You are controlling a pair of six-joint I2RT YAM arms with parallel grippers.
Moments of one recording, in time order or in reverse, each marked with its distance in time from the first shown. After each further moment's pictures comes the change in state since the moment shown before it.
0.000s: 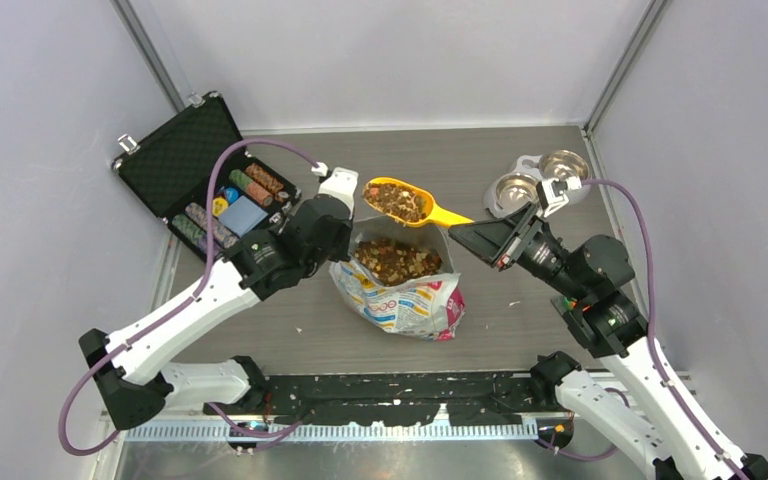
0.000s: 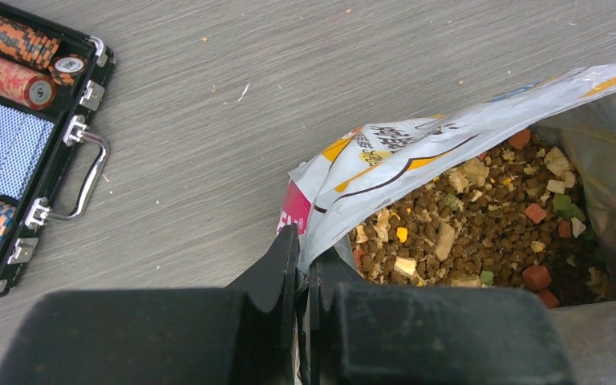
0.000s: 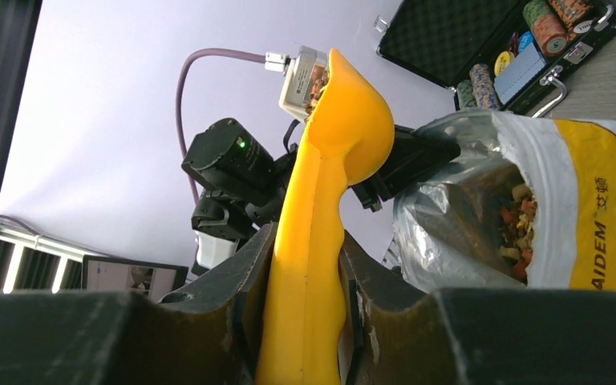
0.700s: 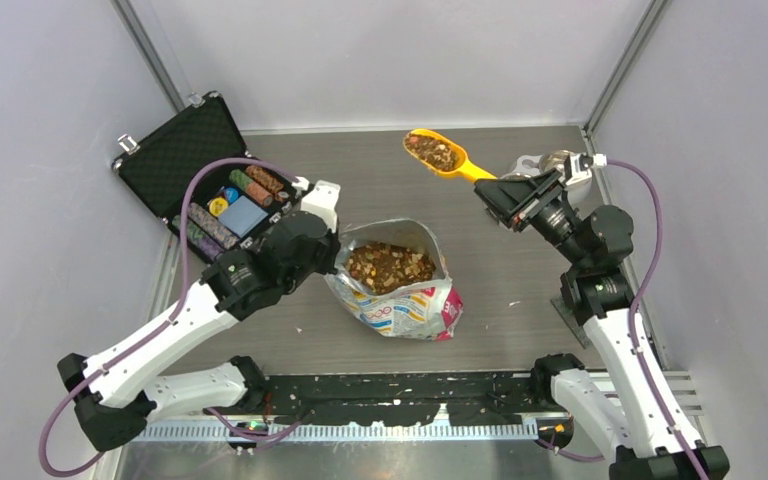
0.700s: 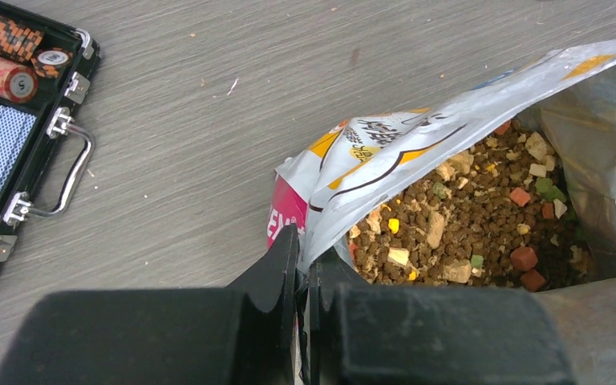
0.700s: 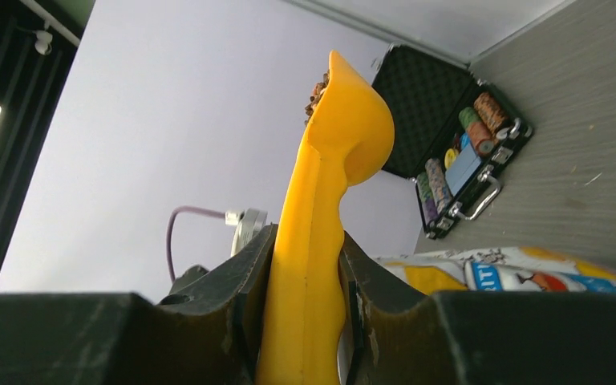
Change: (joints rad) left arm 0.002 -0.150 -0.128 0.047 0.040 -0.003; right arm -0.334 0.141 -0.016 0.196 -0.132 0.087
